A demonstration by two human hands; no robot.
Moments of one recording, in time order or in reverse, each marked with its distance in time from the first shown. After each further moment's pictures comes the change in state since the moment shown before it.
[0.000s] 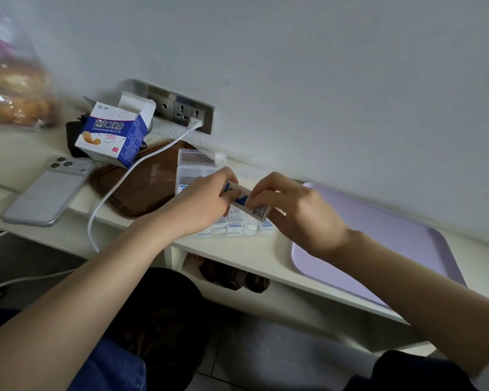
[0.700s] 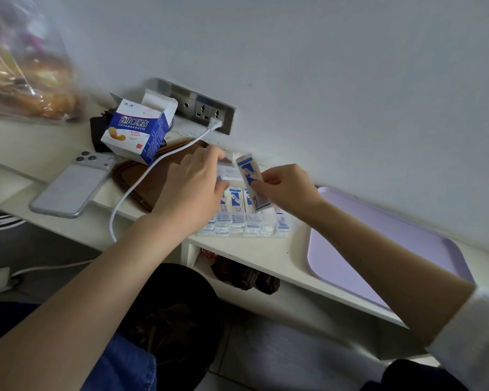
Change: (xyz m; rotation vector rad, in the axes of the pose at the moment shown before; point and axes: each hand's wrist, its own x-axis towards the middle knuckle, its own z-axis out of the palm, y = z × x) left_hand -0.018 -0.027 -0.018 0.296 0.420 0.064; right_hand 0.059 -0.001 0.029 0.289 -0.196 0.848
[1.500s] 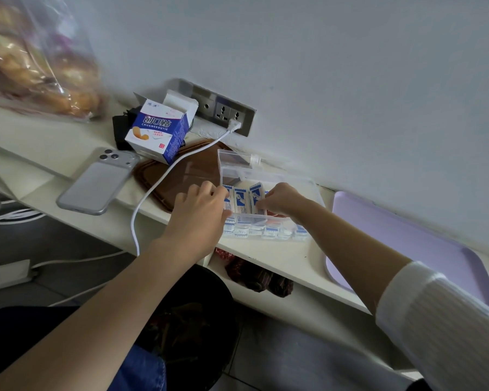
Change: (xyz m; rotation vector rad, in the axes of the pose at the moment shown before) left_hand -0.025 -0.027 0.012 0.210 -0.234 -0.108; right_hand 0.047 0.006 0.052 -0.054 -0.252 0.357
